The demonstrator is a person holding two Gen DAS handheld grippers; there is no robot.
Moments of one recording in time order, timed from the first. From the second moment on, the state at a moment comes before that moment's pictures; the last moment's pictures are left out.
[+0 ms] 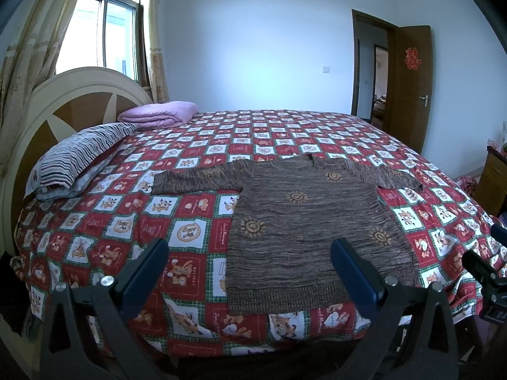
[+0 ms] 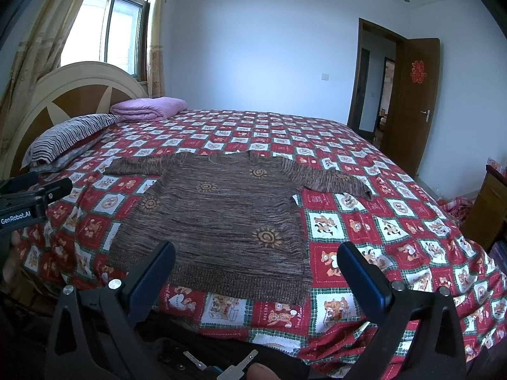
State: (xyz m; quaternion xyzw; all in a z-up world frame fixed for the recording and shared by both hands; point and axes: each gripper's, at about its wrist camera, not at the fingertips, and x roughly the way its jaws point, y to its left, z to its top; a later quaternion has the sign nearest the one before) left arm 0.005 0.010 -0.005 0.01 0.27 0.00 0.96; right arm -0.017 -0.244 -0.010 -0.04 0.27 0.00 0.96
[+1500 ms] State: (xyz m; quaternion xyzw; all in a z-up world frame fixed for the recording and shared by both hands) left arm 0.138 0.025 -0.066 0.07 0.33 0.04 0.94; right arm 0.123 -0.303 -0.087 0.02 0.36 0.01 0.93
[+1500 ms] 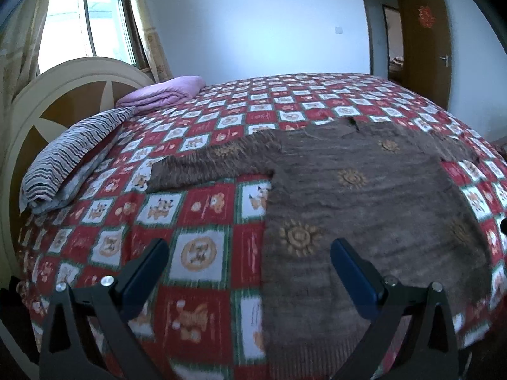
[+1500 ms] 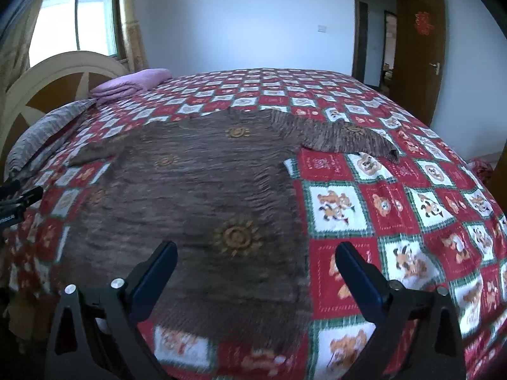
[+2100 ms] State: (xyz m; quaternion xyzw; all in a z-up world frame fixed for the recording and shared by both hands) left arm 0.271 -0.004 -0.094 0.10 0.36 0.04 0.93; right arm 0.250 -0.377 -0.117 0.07 0.41 -0.01 0.91
